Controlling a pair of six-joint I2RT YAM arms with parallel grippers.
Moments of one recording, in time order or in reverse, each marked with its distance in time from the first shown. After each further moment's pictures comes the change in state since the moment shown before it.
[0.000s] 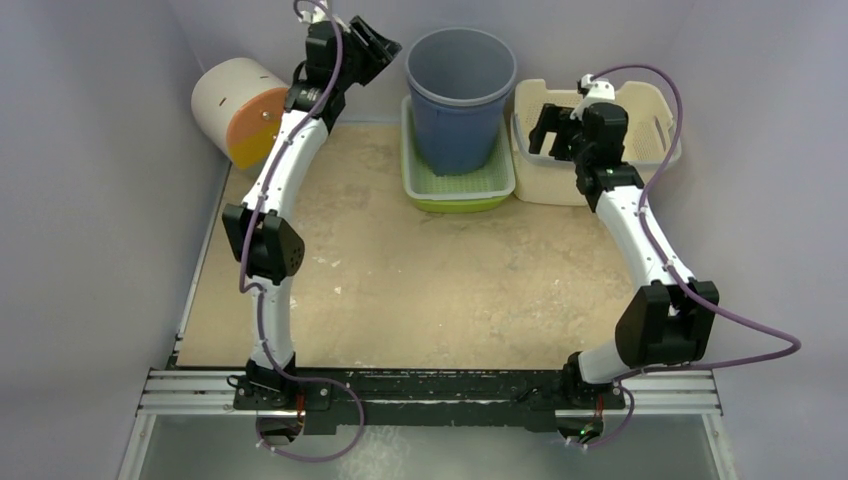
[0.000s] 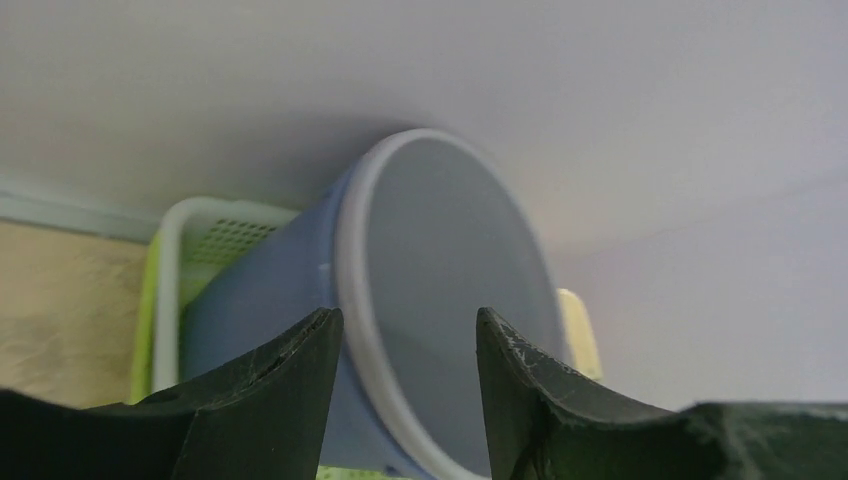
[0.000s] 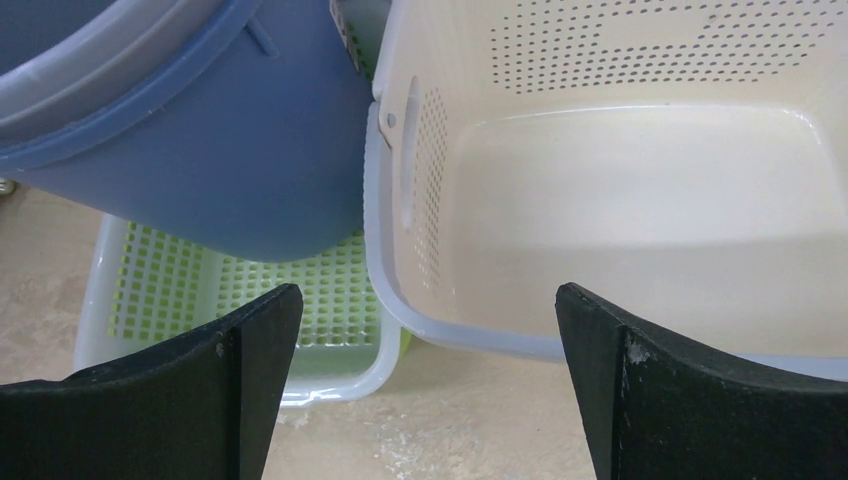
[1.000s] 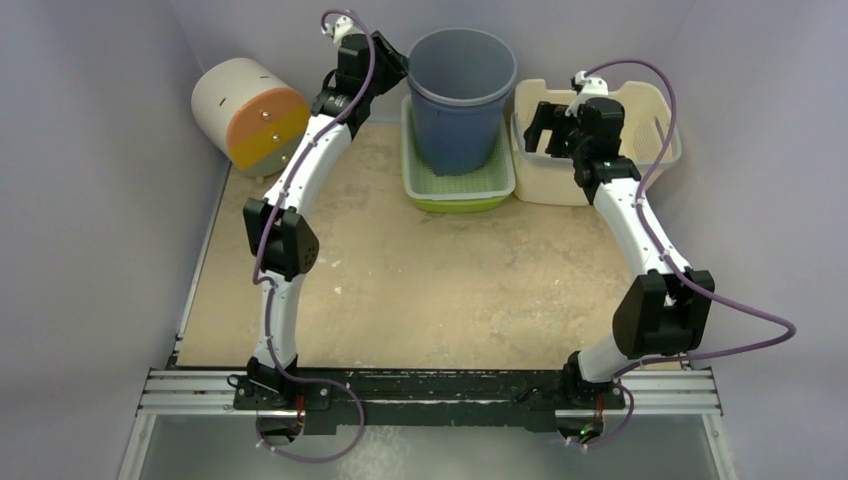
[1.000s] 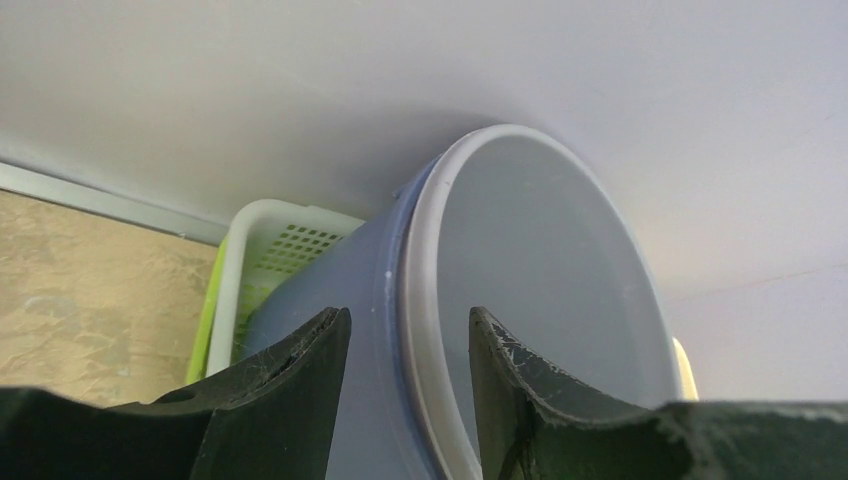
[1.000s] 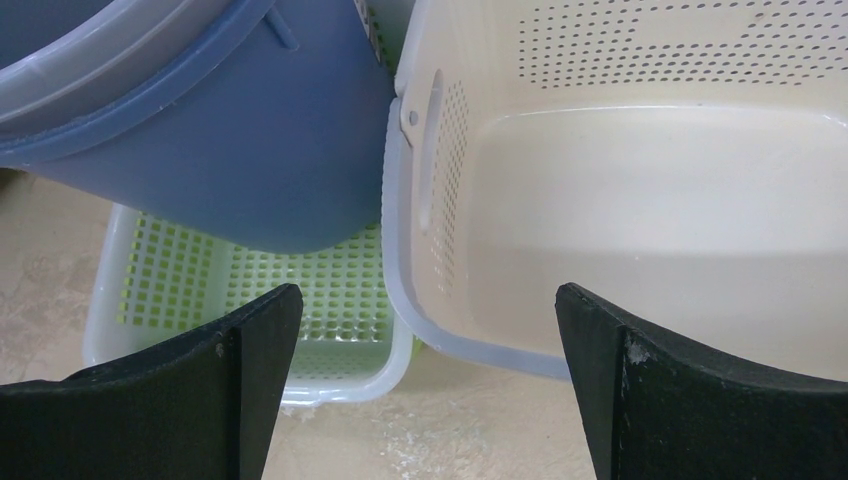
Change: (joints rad) left arm -0.083 0.106 0.034 -0.052 -0.266 0.089; right arm 0.000 0.058 0.061 -0.029 -0.055 -0.011
